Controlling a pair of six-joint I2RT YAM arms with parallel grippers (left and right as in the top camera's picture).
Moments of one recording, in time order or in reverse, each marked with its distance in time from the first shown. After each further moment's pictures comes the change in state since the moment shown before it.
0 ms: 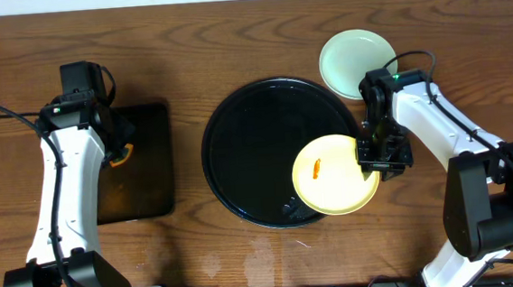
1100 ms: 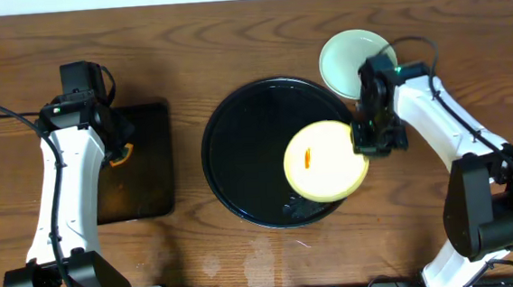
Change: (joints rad) left arm 0.000 0.000 0.000 0.002 0.001 0.001; right arm 0.000 -0.002 0.115 0.105 -0.012 -0.072
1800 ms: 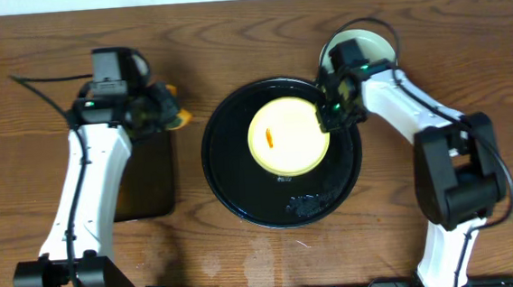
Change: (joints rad) left arm -0.173 0.000 -0.001 0.229 0.428 0.181; right arm 0.086 0.210 0.055 0.379 -0.128 -0.156
